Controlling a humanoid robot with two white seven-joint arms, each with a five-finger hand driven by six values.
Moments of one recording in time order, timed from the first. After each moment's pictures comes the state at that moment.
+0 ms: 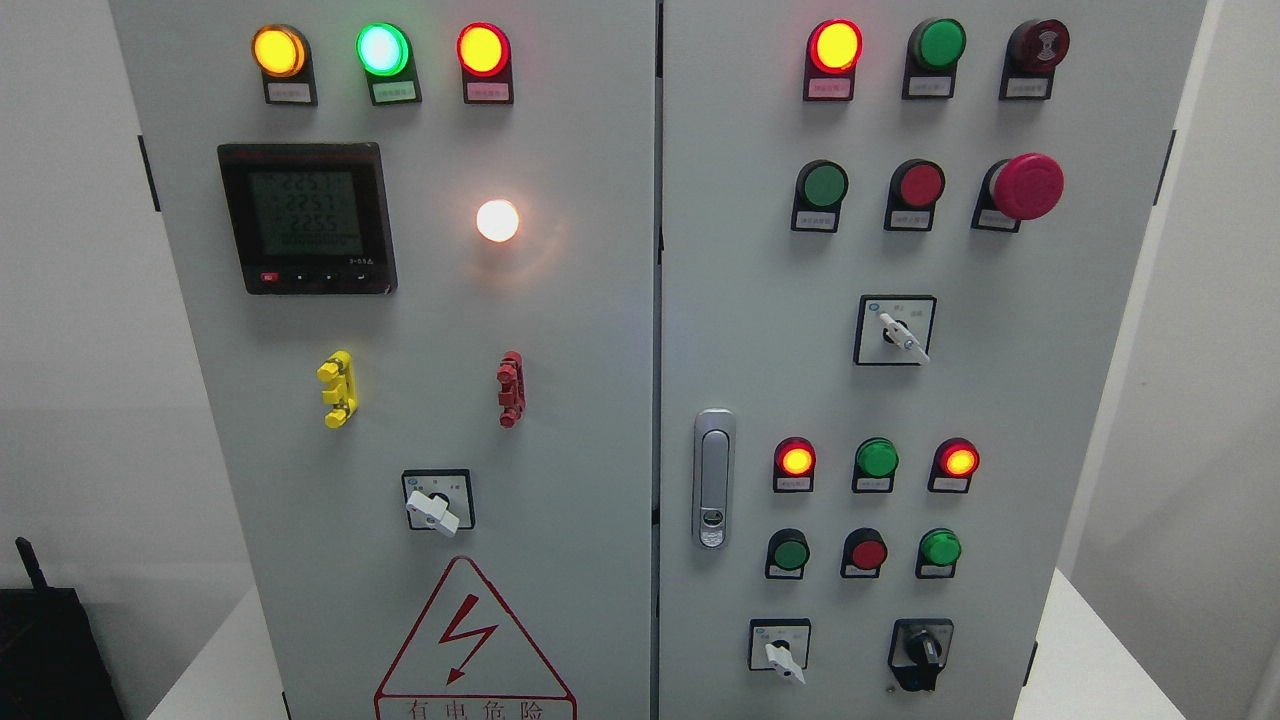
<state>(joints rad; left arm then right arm) 0.03 -0.08 -0.01 -0.09 0.03 -0.03 -0.03 0.13 0.06 0.05 -0.16 0.08 -0.18 0.01</state>
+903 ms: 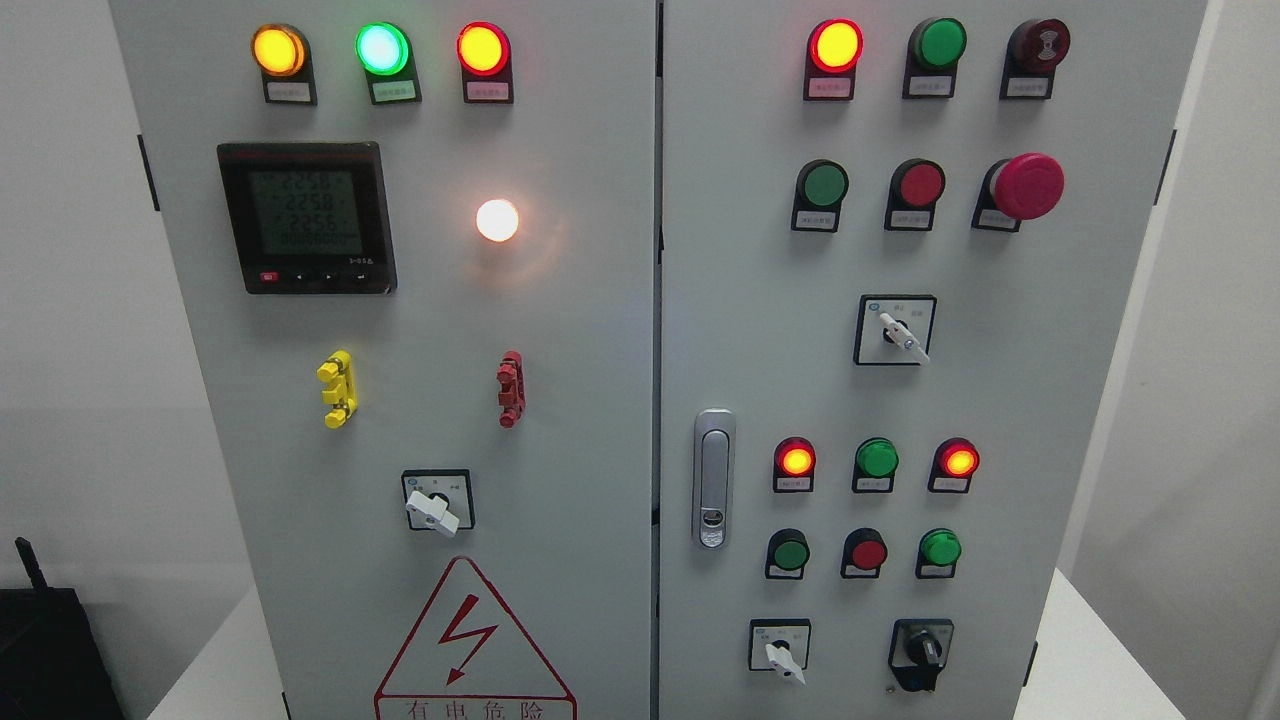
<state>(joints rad) 0.03 -0.08 -0.01 -0.09 0.03 -0.03 -0.03 0.26 0.05 0.05 -0.52 0.07 -0.21 0.01</state>
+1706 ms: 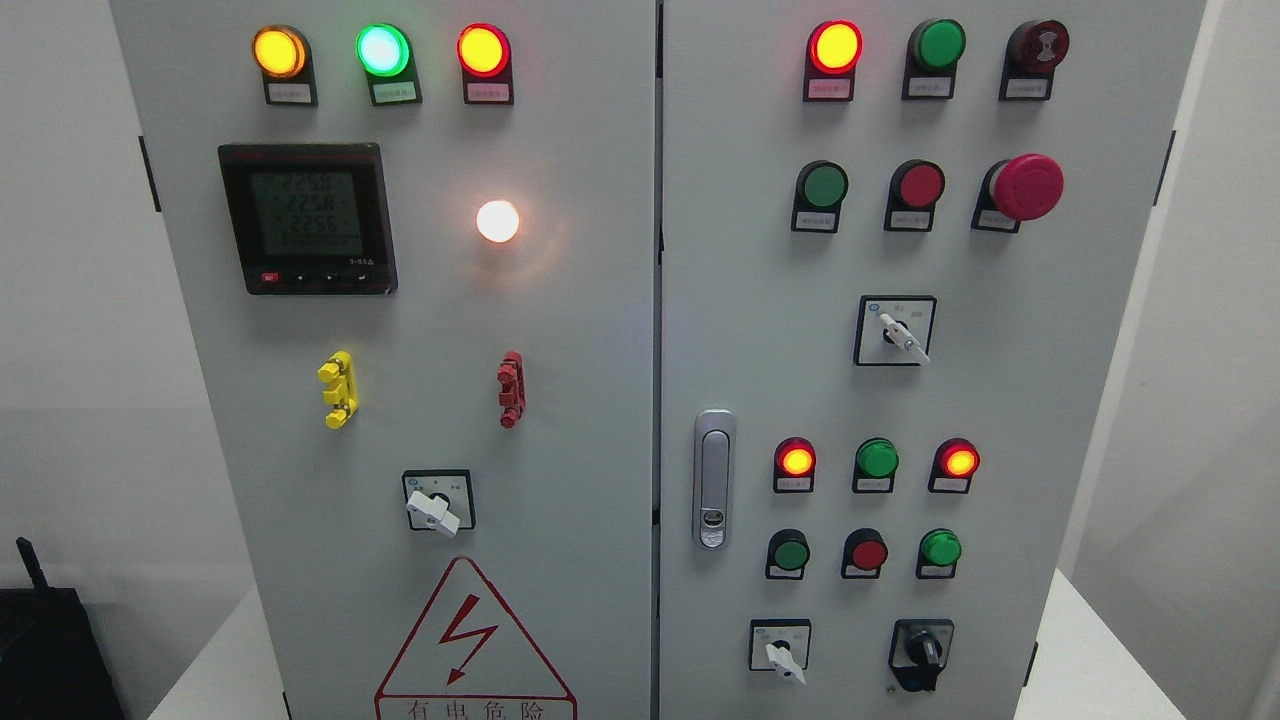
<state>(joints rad) 0.03 -0.08 -0.01 -0.09 0.03 -0.03 -0.03 0.35 0.01 0.07 -0.99 0.06 -0.40 -0.11</state>
